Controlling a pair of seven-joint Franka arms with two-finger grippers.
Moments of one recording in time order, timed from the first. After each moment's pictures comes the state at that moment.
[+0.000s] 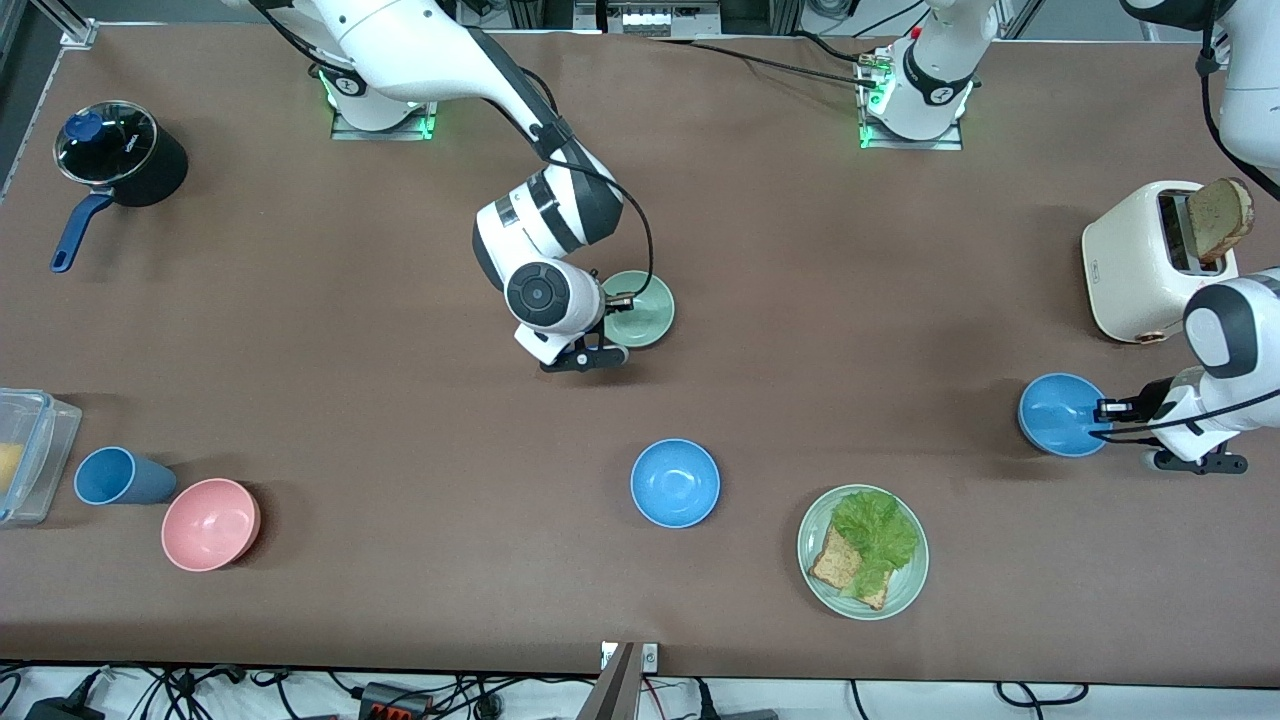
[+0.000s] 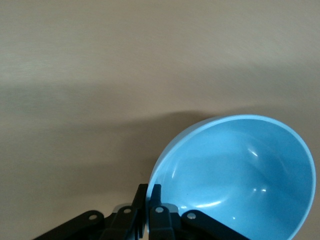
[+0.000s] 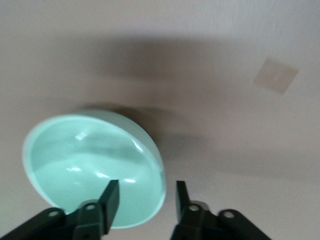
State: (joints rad) left arm 0.45 0.67 -0.16 -1.60 0.11 2.10 0.37; right arm 0.71 0.70 -0.06 -1.49 0.34 1.99 0.40
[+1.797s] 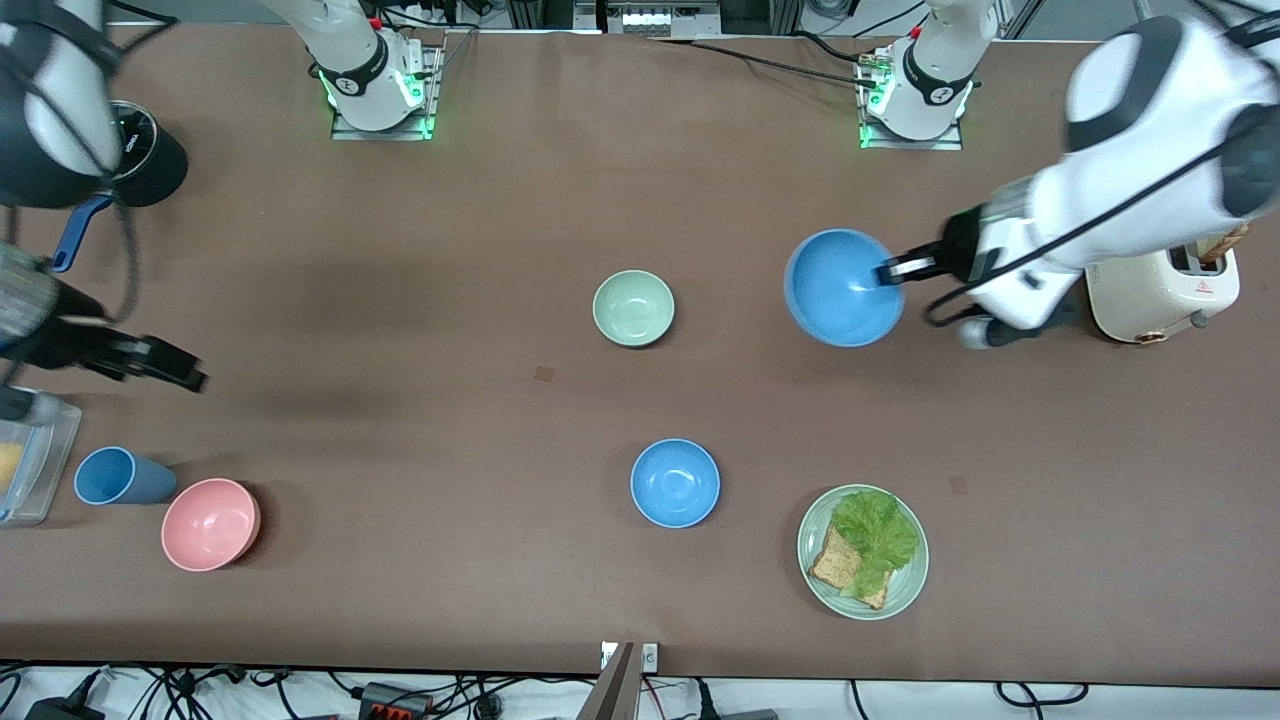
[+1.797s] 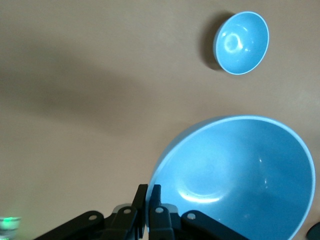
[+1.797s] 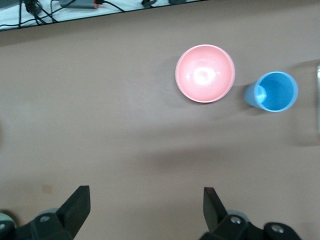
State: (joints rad) left arm 0.44 0.22 -0.81 -1.70 -0.25 1.80 -0.71; right arm 0.10 0.28 -0.18 -1.41 0.10 1.77 0.04
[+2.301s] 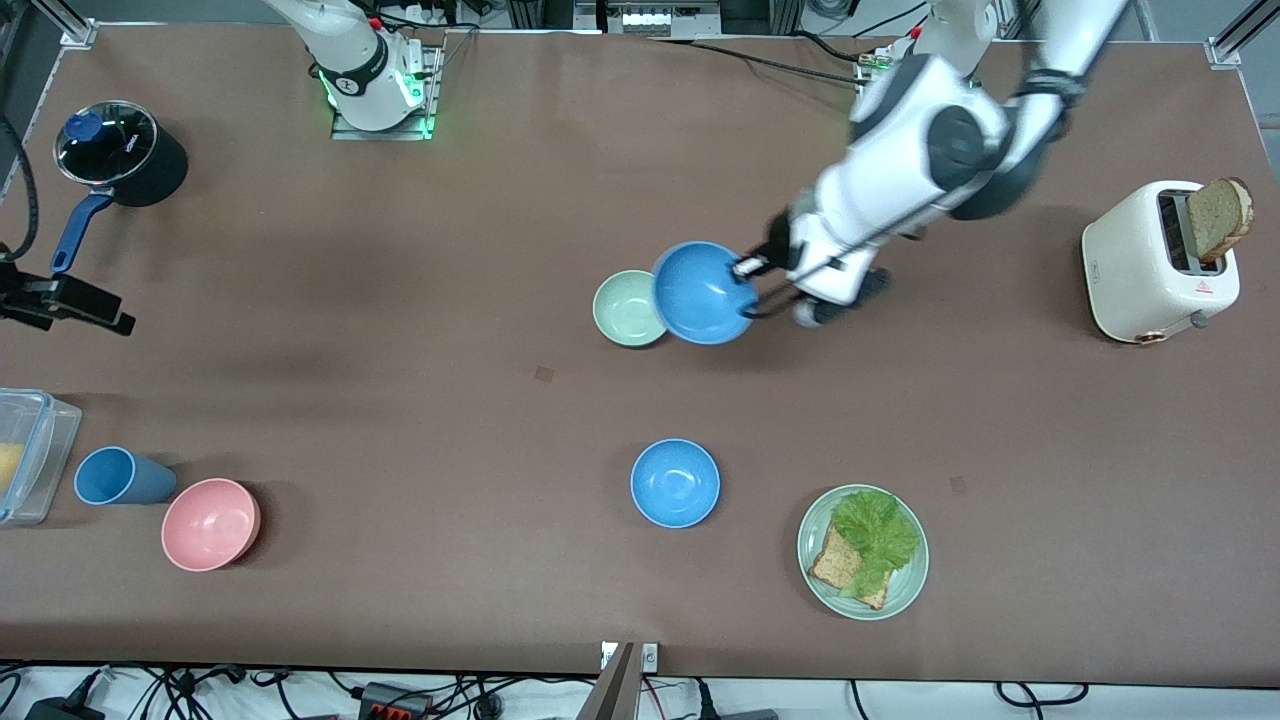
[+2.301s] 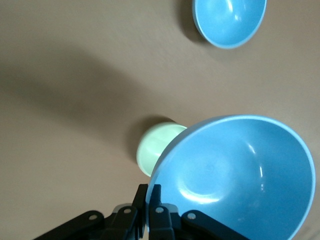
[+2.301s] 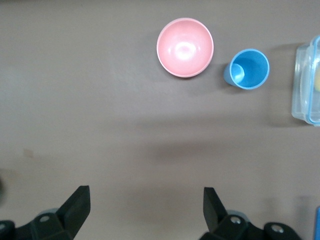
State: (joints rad) left arm 0.25 0.27 -0.90 -1.94 -0.23 2.27 -1.08; right arm -0.01 0.21 -0.10 -1.44 0.04 1.64 -0.05
